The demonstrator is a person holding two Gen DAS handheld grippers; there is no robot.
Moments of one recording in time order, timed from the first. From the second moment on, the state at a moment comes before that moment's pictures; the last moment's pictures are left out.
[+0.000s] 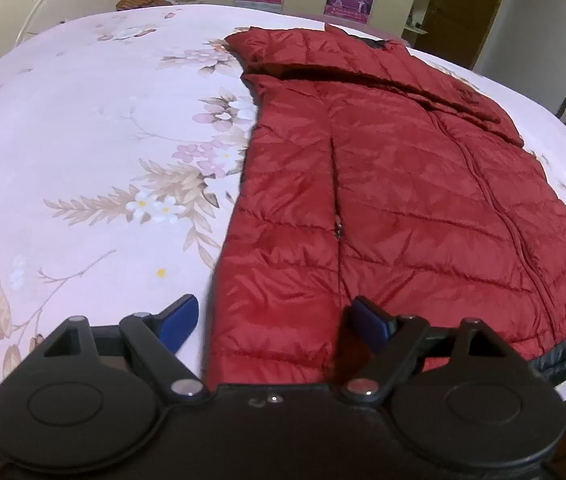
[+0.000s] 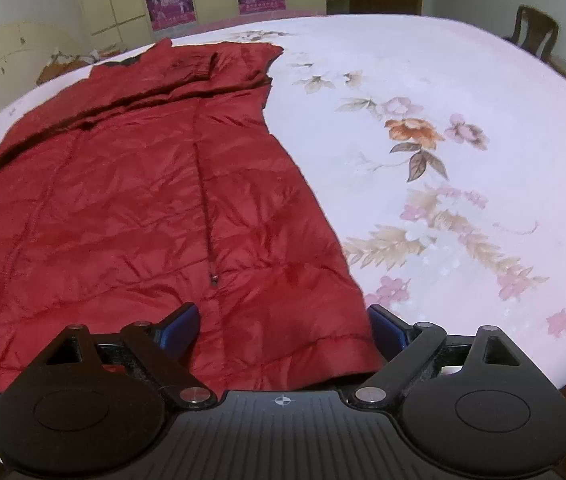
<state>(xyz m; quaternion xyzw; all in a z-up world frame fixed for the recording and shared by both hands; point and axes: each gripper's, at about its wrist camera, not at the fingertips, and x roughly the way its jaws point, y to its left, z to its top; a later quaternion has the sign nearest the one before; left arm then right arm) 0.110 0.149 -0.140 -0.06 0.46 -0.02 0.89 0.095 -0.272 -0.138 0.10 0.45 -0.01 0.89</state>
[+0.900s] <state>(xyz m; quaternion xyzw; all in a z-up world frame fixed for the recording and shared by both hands) 0.110 0.156 -0.104 -0.14 0.41 -0.08 0.90 0.098 -0.262 -0.103 0.09 0.43 0.04 0.90</state>
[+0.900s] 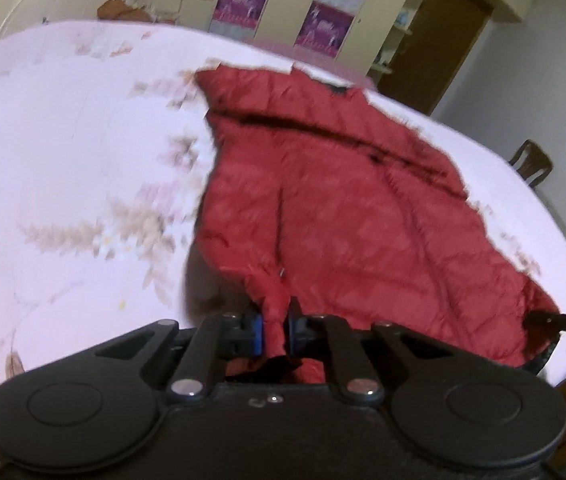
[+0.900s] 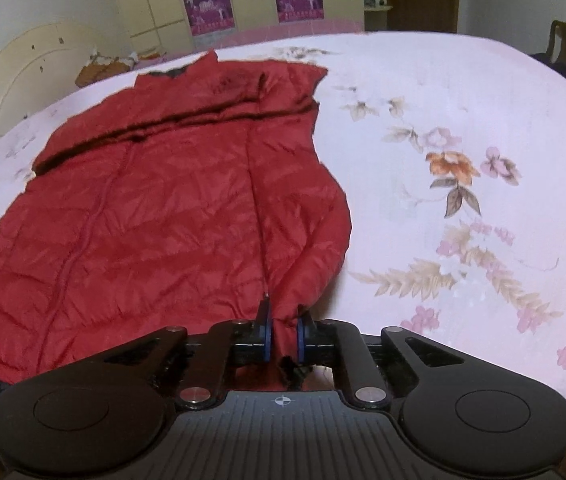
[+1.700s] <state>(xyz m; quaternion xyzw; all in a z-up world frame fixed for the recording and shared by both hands) 0.287 0.147 -0.031 -0.15 0.29 -0.06 0.94 0.290 -0.267 -0.027 0.13 0.31 0.05 0.94</state>
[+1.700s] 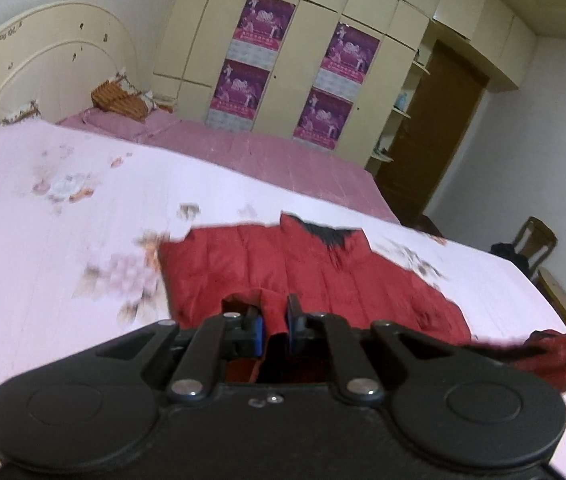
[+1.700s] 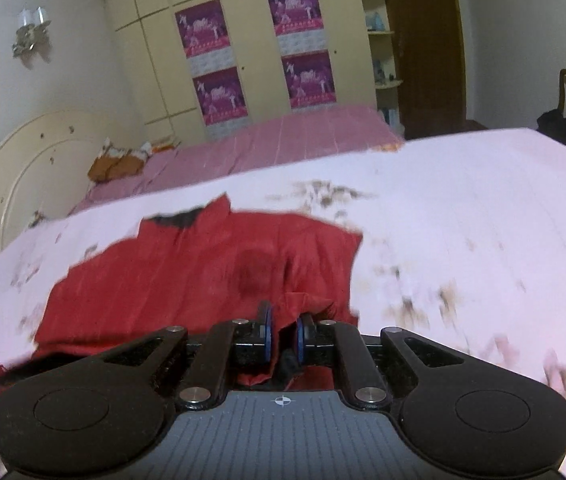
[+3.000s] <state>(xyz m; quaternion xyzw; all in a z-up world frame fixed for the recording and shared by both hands) 0.557 0.128 -0.112 -0.13 0.33 0.07 0.93 0.592 -0.270 -0.120 0.19 0.37 0.01 0.91</state>
